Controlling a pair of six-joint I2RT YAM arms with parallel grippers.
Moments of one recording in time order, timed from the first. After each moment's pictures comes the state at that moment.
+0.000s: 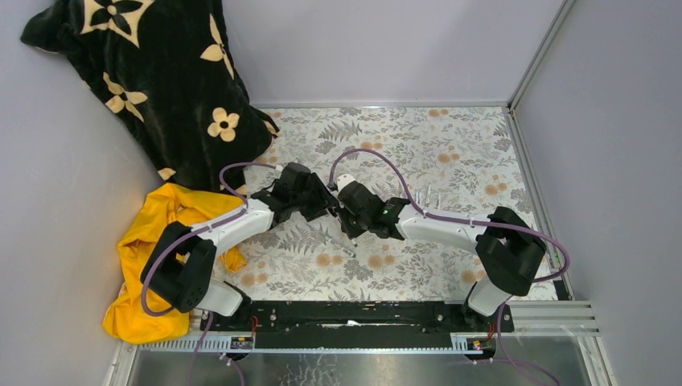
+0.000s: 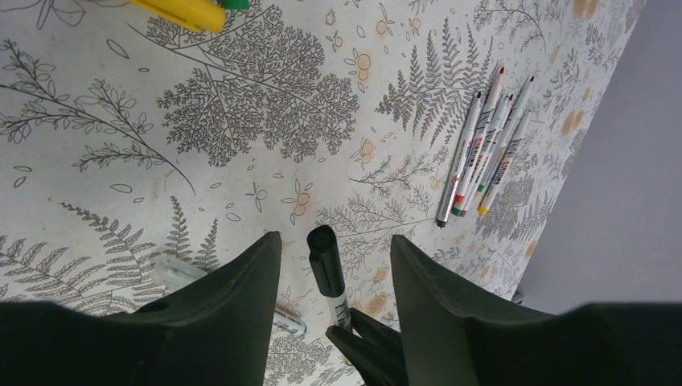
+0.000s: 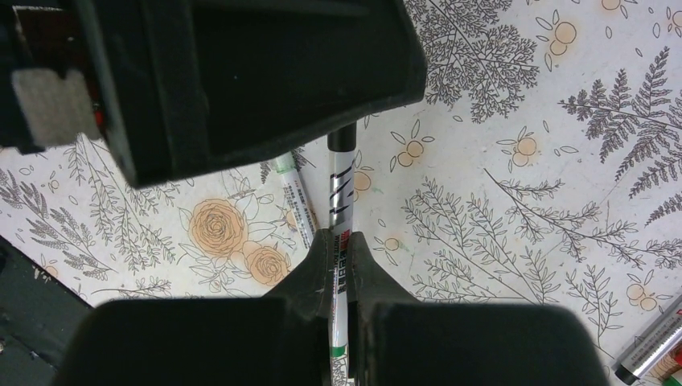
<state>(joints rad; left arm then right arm) -0.53 1.44 0.79 -0.14 0.13 -1.06 0.97 1.64 1.04 -0.27 0.09 0.32</state>
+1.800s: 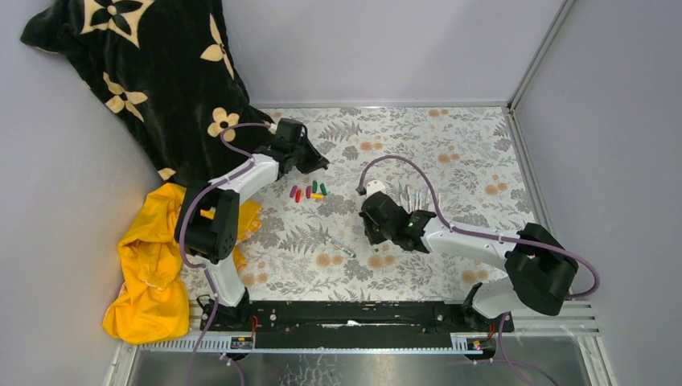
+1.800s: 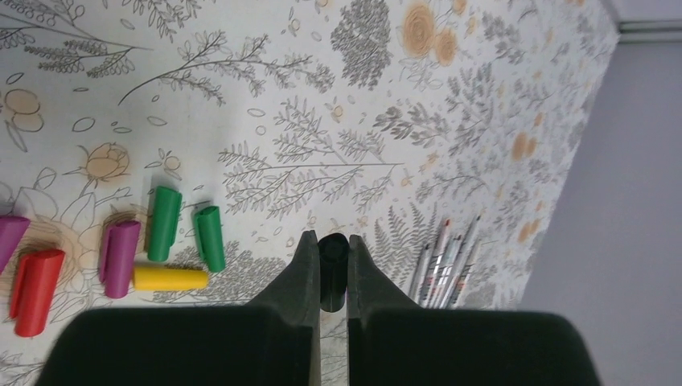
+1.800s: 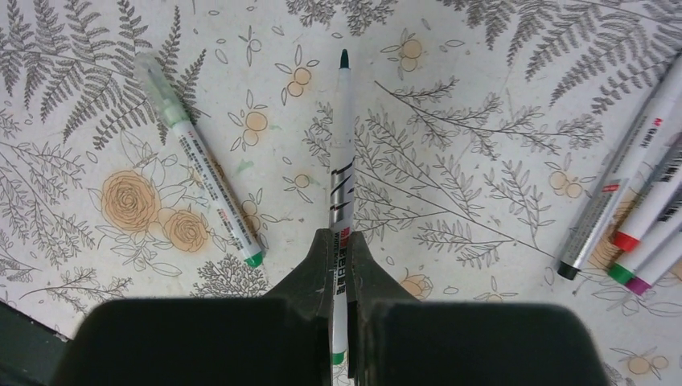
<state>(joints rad) -0.31 1.80 1.23 -0.16 0.20 -0.95 0.93 1.44 0.80 -0.23 0.19 0.42</state>
